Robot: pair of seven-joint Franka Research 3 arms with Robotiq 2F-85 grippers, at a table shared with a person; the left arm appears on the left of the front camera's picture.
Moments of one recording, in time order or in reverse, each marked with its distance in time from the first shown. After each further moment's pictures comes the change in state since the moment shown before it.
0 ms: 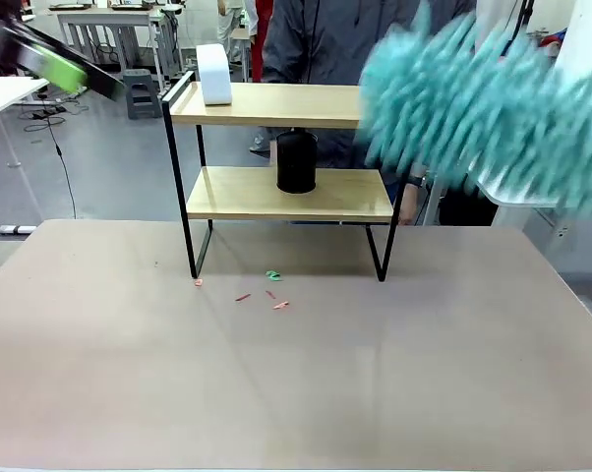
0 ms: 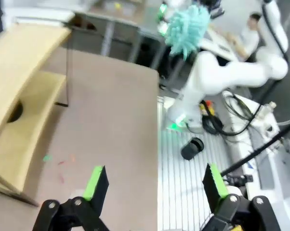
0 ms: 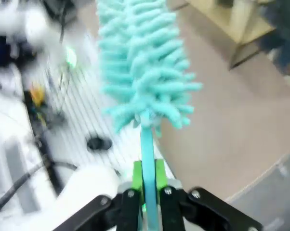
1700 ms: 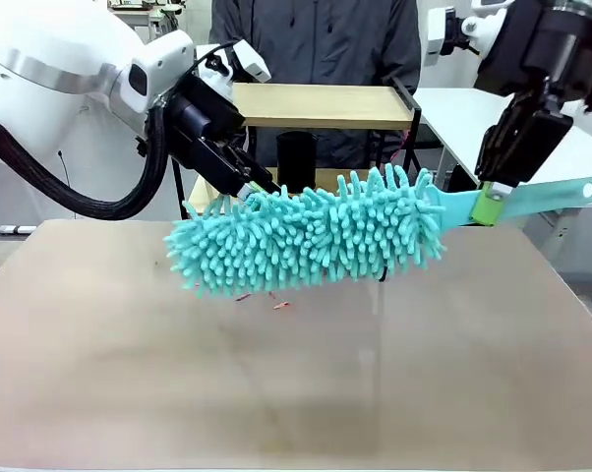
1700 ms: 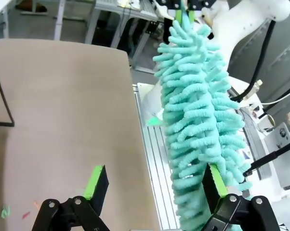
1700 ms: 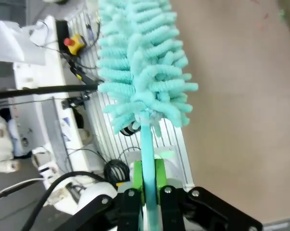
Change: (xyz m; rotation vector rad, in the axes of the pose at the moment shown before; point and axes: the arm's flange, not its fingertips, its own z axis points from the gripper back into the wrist) left arm 0.004 0.058 -0.204 -0.220 0.117 -0.033; right arm 0.189 -0.082 -0.158 0.389 0.356 0.027
